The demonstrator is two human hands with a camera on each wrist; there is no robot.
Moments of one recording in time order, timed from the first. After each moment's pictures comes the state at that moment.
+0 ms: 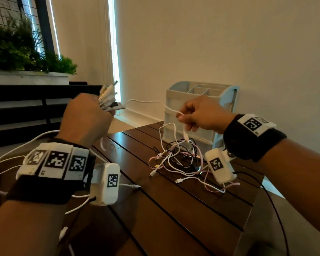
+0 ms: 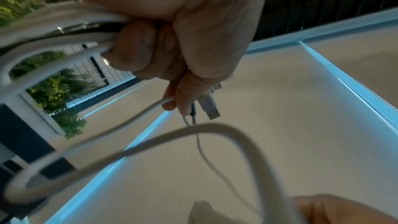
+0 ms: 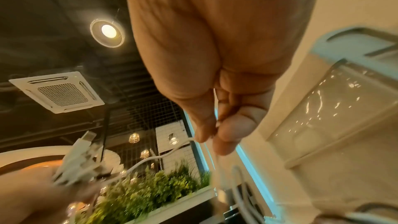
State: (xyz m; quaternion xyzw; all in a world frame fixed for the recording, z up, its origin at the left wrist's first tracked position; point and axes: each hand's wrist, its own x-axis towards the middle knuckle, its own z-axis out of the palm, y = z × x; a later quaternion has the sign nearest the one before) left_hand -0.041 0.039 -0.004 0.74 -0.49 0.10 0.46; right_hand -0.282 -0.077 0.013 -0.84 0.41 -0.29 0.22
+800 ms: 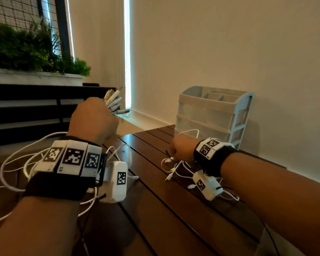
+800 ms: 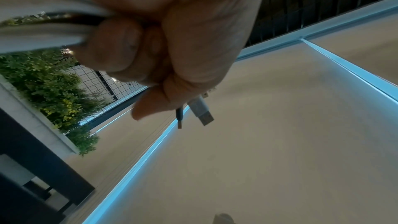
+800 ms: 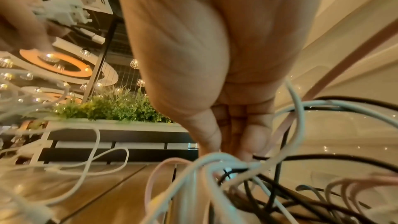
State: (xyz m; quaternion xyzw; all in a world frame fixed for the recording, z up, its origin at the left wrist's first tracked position) left_hand -0.028 0.051 0.001 0.79 -0.44 0.07 0.42; right_hand -0.204 -0.109 -0.055 -0.89 0.44 0.06 -0.06
